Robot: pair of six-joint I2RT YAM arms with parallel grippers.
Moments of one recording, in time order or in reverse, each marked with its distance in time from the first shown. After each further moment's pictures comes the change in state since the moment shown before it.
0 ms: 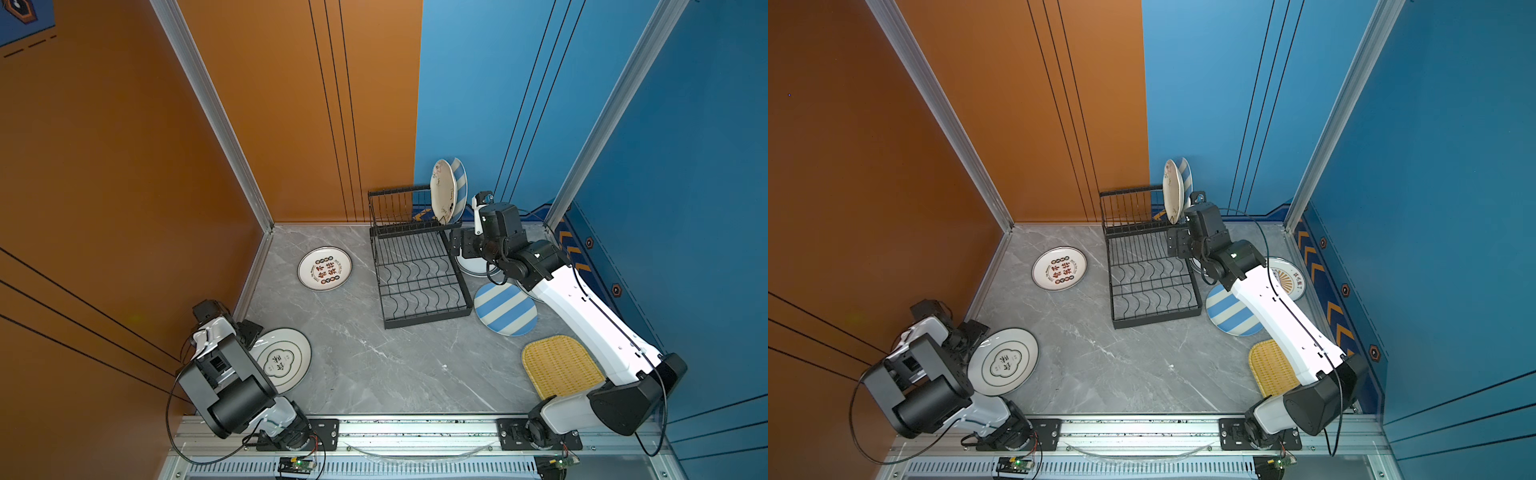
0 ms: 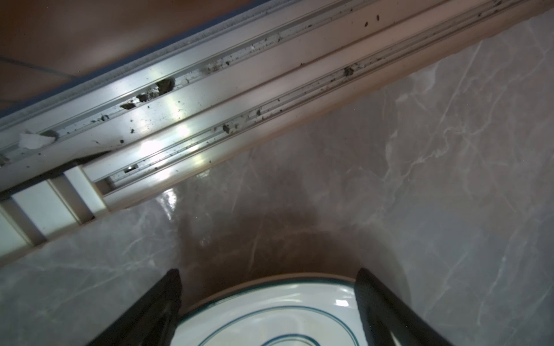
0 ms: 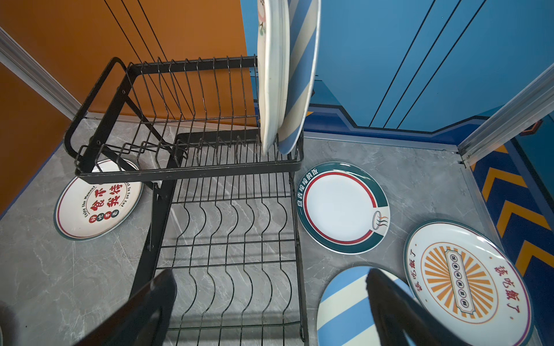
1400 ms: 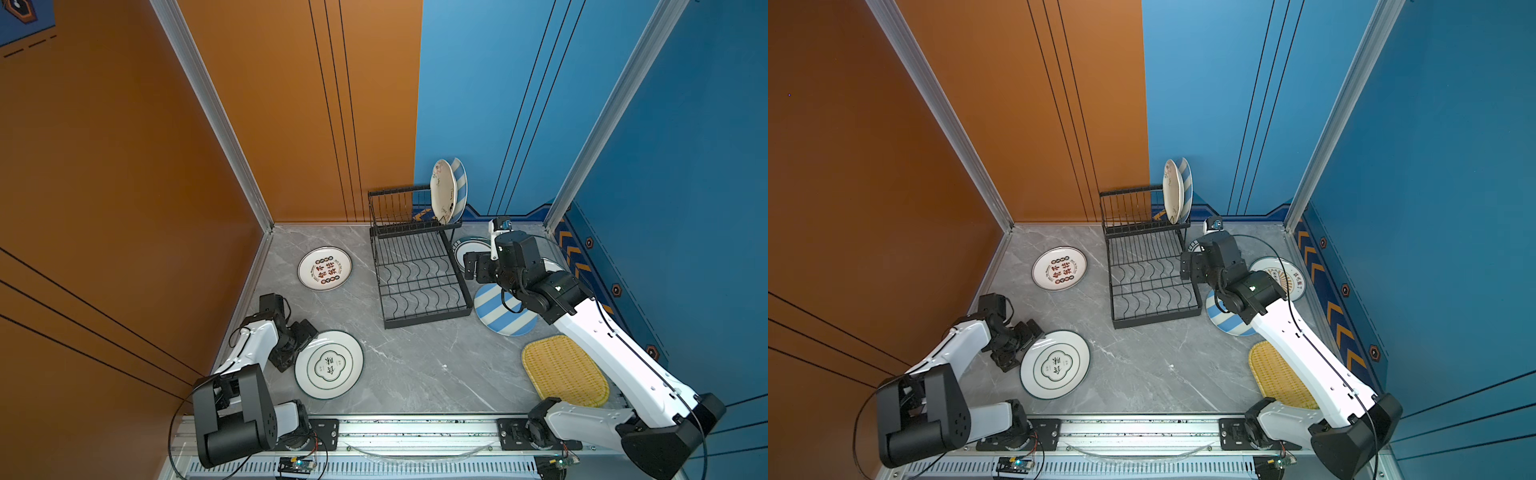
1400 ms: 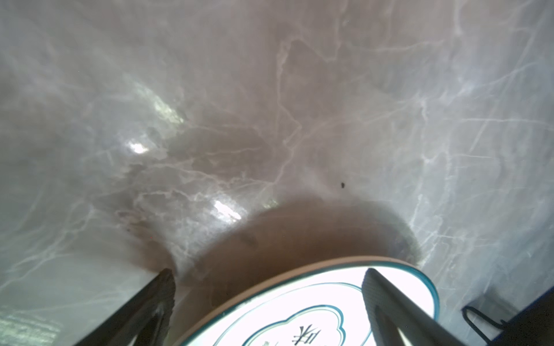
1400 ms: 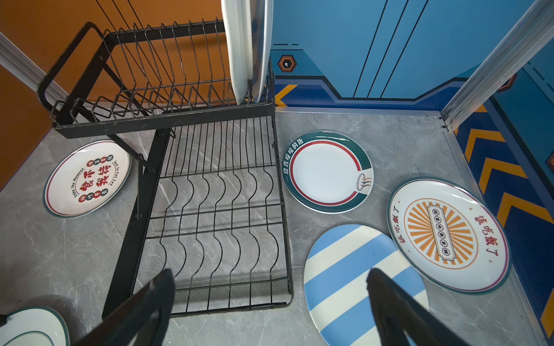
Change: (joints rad) left arm -0.485 -0.159 -0.145 -0.138 0.119 -0.130; right arm 0.013 -0.252 -0.288 0.019 0.036 0.057
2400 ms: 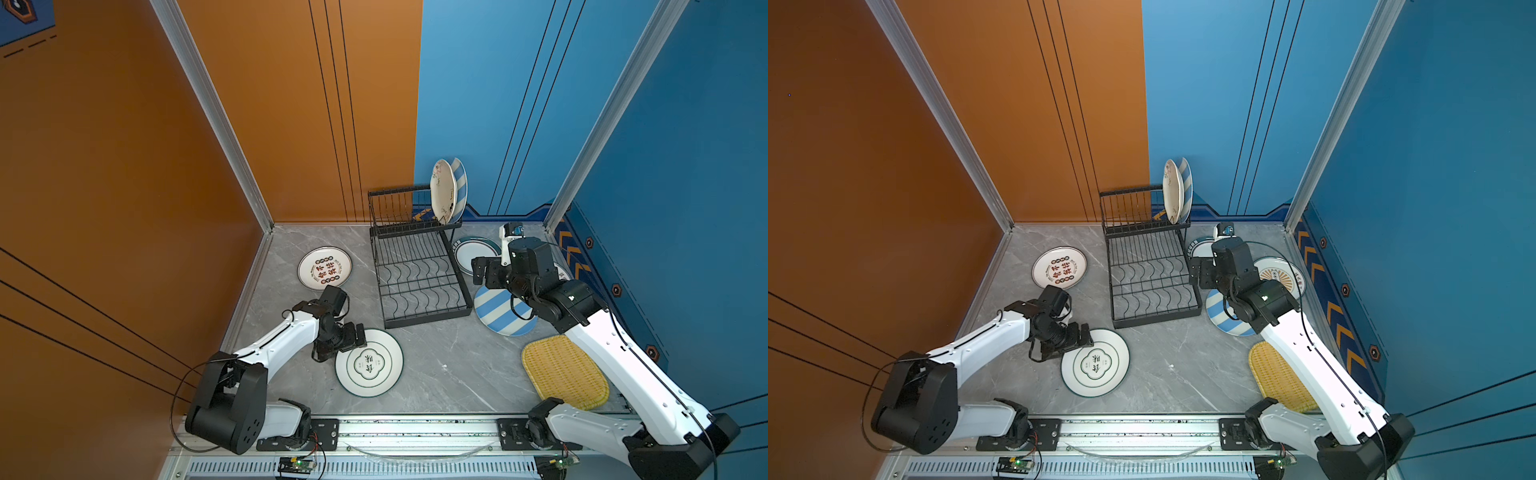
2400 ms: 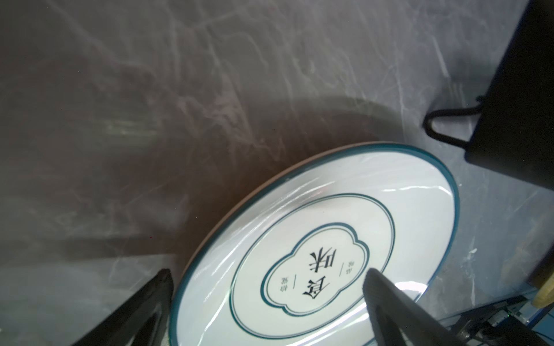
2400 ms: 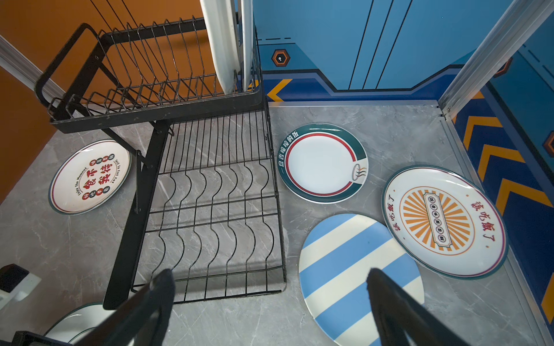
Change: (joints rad) left arm -0.632 0.068 0.112 -0.014 0.074 0.036; right arm -0.046 -0.071 -0.056 -0.010 -0.051 0.003
